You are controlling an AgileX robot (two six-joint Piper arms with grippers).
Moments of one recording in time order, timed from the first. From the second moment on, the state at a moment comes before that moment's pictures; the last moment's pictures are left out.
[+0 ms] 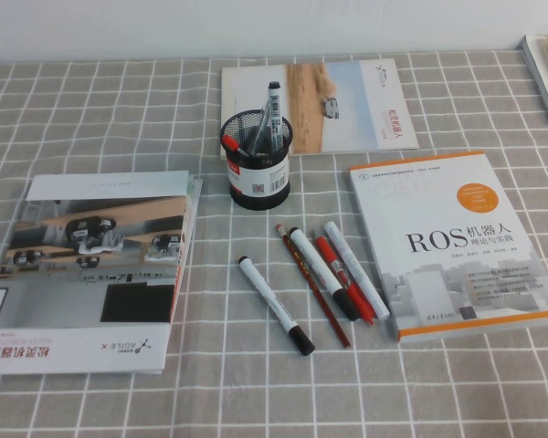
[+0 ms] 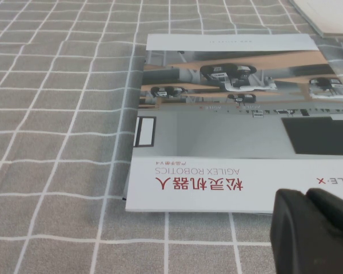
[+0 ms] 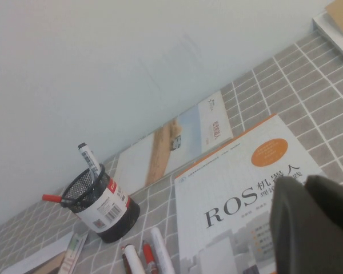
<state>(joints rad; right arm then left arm) 0.05 -0.01 0.03 0.96 0.14 -0.29 -0.05 -0.01 0.03 -0.06 0.38 0.07</state>
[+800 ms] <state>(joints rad) 0.05 0.59 -0.42 0.69 0.57 -0.31 -0.05 -0.01 0.03 -0.06 0.38 0.07</state>
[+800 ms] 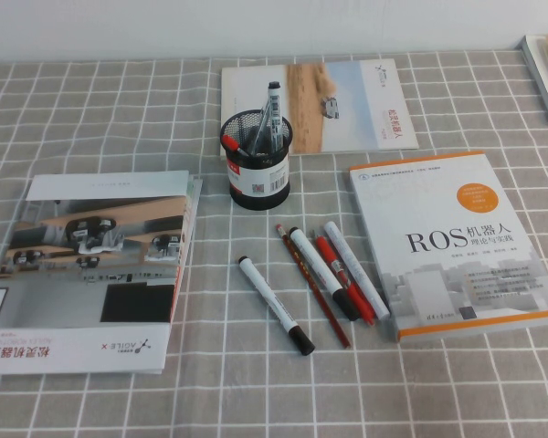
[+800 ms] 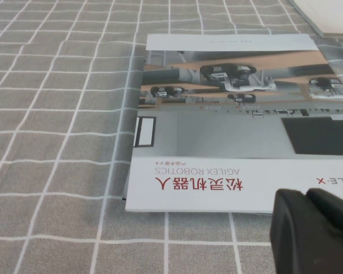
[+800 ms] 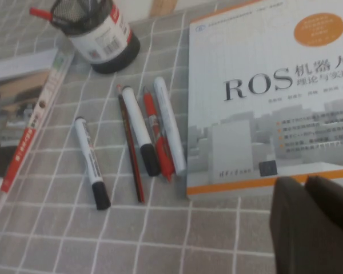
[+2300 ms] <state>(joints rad) 0.73 1.68 -1.03 0.45 -0.40 -0.41 -0.05 -0.01 0.03 -0.06 0.38 0.07</state>
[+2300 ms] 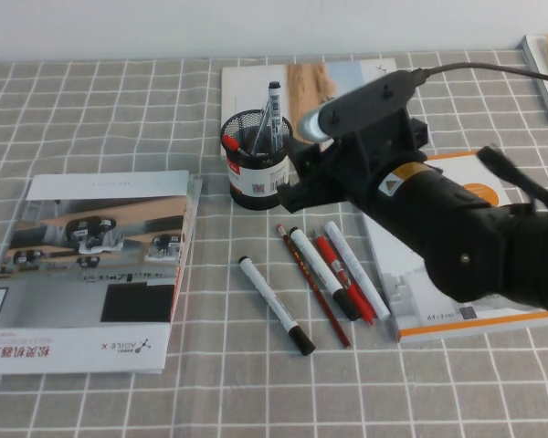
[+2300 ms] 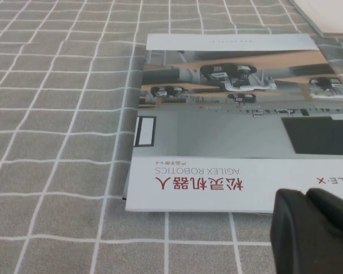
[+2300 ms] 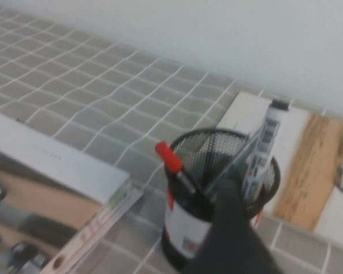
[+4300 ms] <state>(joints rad) 0.65 2.21 -1.63 0.54 -0.41 -0.41 -0.05 -0.01 0.03 -0.06 0.38 0.07</state>
